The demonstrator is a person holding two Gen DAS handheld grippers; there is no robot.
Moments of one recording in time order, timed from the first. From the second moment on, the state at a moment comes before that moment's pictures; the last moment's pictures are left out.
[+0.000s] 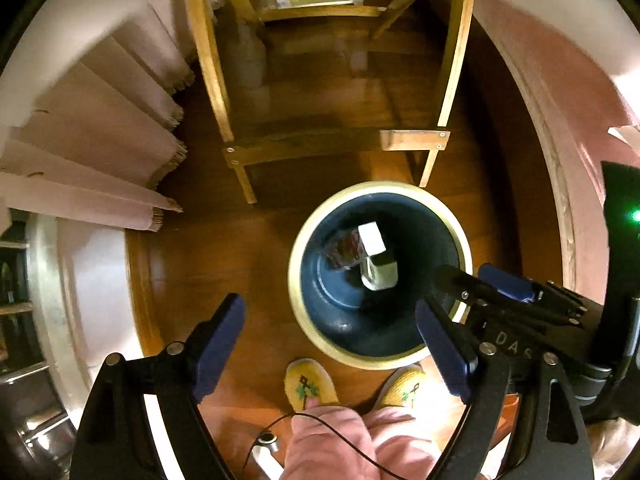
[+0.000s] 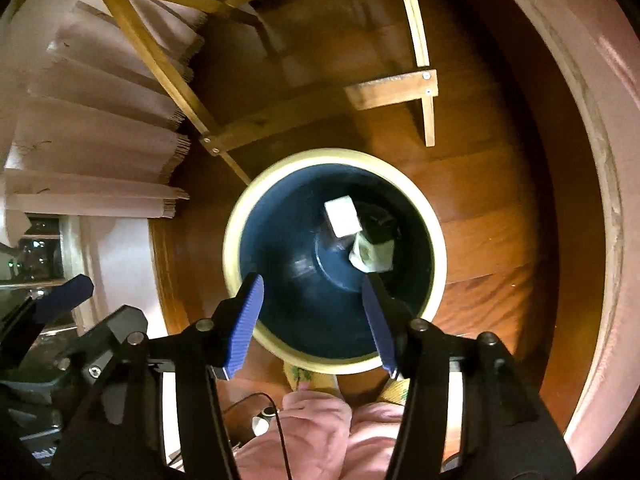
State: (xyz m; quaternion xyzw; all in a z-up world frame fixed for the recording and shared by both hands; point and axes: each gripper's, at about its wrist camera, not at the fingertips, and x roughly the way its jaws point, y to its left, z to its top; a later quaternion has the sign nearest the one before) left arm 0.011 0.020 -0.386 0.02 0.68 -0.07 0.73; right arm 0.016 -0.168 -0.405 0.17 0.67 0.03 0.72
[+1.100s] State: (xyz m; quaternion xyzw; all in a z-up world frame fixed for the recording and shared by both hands) left arm 0.008 0.051 0.050 0.03 0.53 -0.16 0.83; right arm -0.042 -0.174 -0.017 0.18 0.55 -0.03 0.81
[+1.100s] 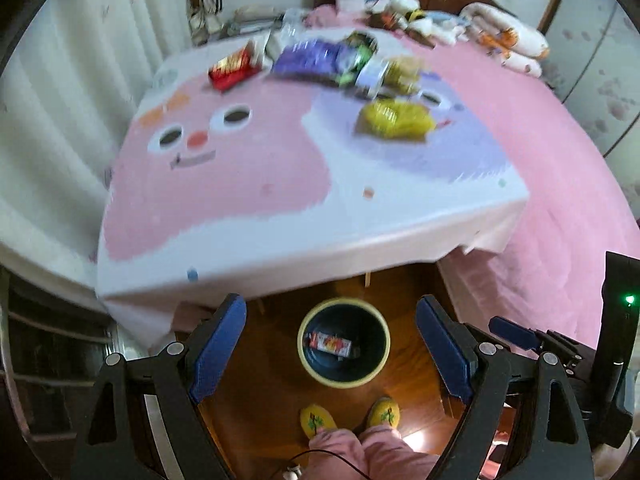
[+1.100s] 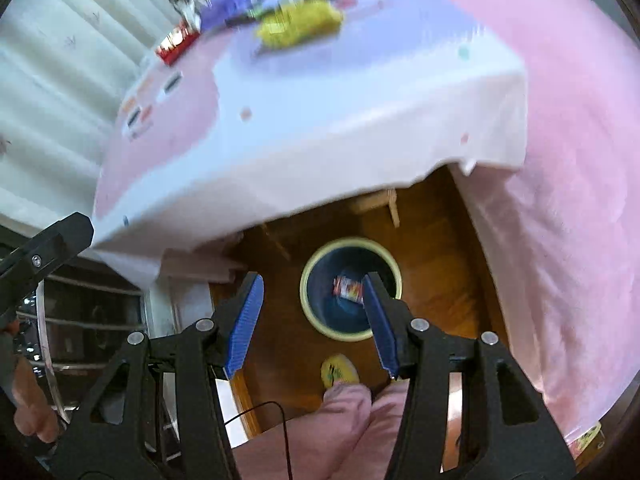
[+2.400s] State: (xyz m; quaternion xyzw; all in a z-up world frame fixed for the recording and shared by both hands) left arm 0.219 0.015 0.029 -0.01 0.56 -0.04 0.83; right arm 0.293 -0.220 -0.009 -0.04 0.57 0.15 0.81
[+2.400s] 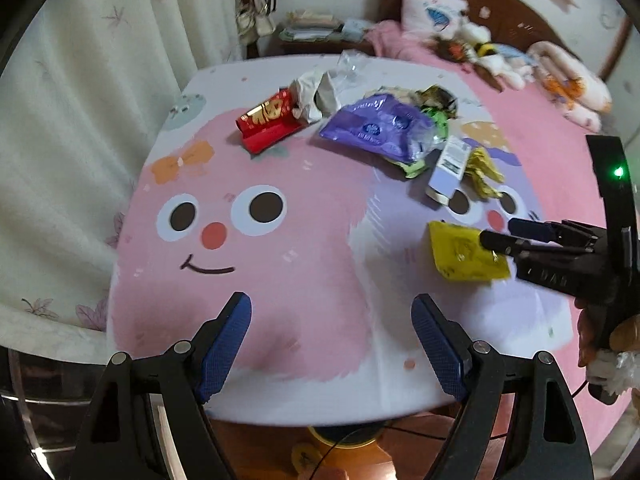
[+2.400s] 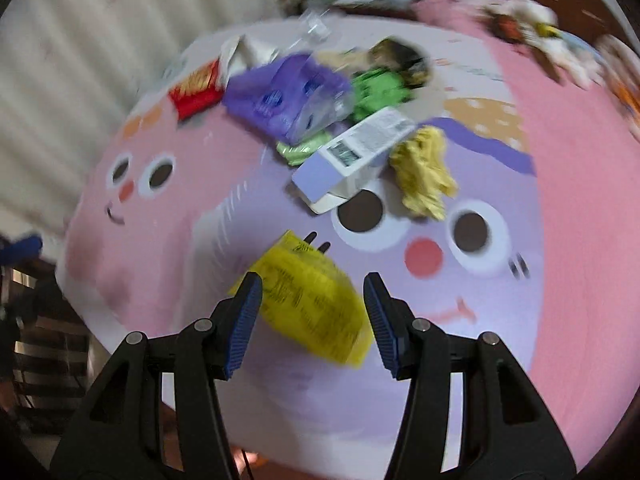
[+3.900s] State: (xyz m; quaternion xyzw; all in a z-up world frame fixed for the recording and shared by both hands) left arm 0.505 0.016 -0.080 -0.27 0.61 0.04 0.74; right arm 0.462 -0.247 -0.026 0.00 0.54 0.23 0.81
